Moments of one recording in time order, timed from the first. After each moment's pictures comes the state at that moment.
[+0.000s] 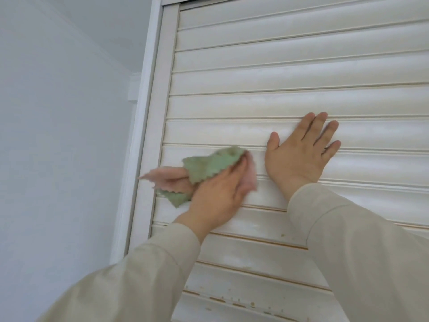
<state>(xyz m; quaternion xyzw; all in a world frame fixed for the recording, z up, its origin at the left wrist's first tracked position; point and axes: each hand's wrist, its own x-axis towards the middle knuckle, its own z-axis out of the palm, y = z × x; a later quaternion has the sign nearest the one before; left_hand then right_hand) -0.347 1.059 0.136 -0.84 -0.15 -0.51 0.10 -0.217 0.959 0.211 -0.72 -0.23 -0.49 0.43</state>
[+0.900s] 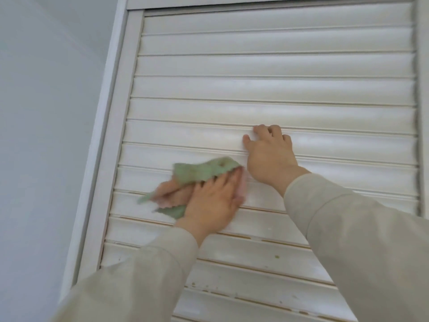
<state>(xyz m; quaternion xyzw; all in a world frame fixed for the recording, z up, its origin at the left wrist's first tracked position) -0.277 0.970 0.127 -0.86 -0.23 -0.44 0.13 -0.194 0.846 0.234 -0.73 -0.45 -0.50 0.11</state>
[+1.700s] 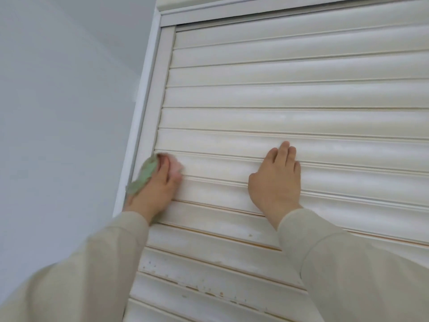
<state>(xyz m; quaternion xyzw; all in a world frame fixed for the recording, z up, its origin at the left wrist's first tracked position) -0.409 1.090 0.137 -0.77 -0.38 -0.52 0.00 -0.229 0.897 0.190 -0.77 -0.36 -0.44 0.27</state>
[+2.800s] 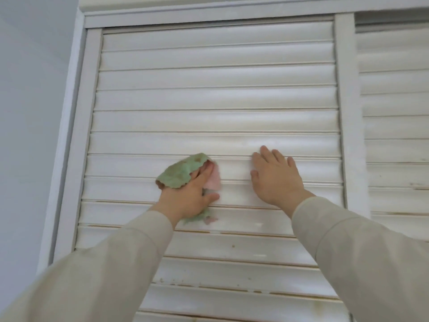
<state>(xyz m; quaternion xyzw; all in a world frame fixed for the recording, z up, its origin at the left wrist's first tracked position) -0.268 0.942 0.157 -0.88 -0.24 -0.39 0.13 -0.122 0.749 0.194 -0.80 -0.41 -0.41 0.16</state>
